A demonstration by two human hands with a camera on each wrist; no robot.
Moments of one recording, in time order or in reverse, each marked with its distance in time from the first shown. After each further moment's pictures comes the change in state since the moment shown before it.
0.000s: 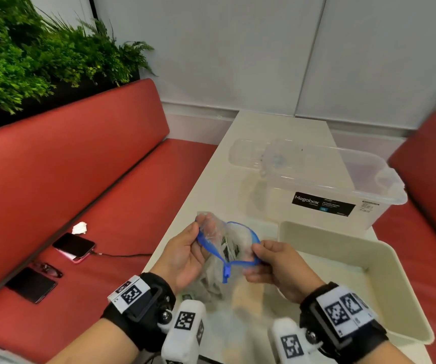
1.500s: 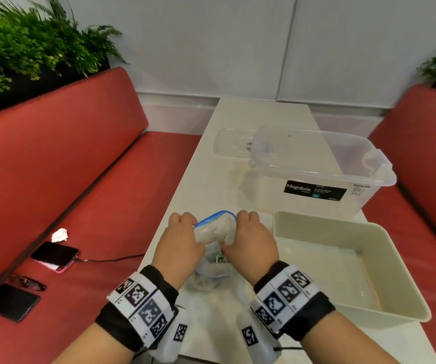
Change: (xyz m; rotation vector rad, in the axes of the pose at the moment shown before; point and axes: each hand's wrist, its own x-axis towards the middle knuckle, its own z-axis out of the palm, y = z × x) left_hand 0.014 0.010 0.000 1.926 0.144 0.499; right_hand 0.030 -0.005 0.048 -1.238 0.425 -0.286
